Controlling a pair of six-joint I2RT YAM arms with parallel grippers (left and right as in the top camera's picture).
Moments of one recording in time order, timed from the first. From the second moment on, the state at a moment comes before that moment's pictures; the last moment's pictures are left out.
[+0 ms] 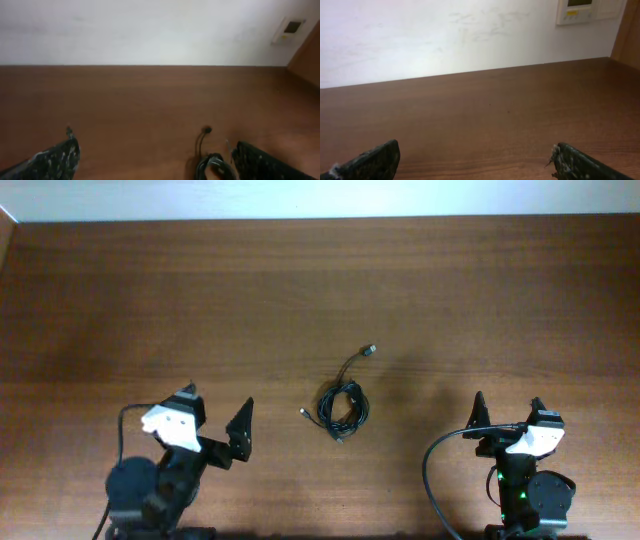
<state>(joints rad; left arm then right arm) 0.01 0.32 0.53 -0.43 0.33 -0.10 -0.08 0.01 0.01 -0.08 0.00 0.10</state>
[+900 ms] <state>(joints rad) -0.61 1.68 0.96 -0.35 -0.01 0.14 -0.08 0.01 0.01 -0.08 0.00 0.11</state>
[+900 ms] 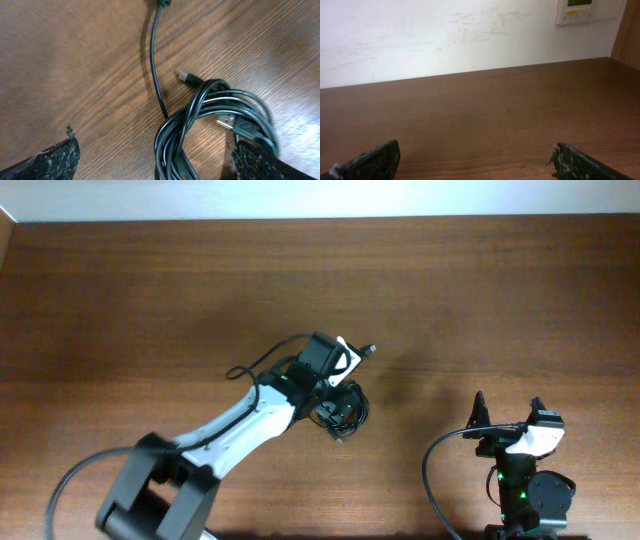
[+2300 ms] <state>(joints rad) -0.61 1.71 0.98 -0.55 -0.10 -1.00 -0.08 0.01 0.01 -0.08 0.00 0.11</state>
